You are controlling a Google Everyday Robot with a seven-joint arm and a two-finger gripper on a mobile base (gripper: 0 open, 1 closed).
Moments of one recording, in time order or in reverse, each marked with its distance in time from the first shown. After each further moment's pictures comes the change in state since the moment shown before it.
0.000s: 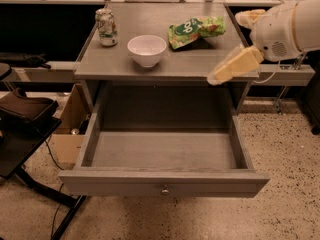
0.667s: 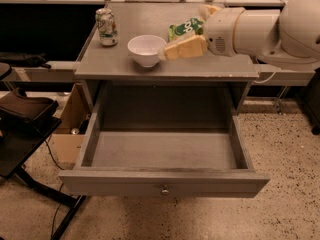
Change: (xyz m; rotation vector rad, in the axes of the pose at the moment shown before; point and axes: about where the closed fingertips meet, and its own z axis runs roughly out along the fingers) arm -0.073 -0.018 0.087 0.067 -0.347 0.163
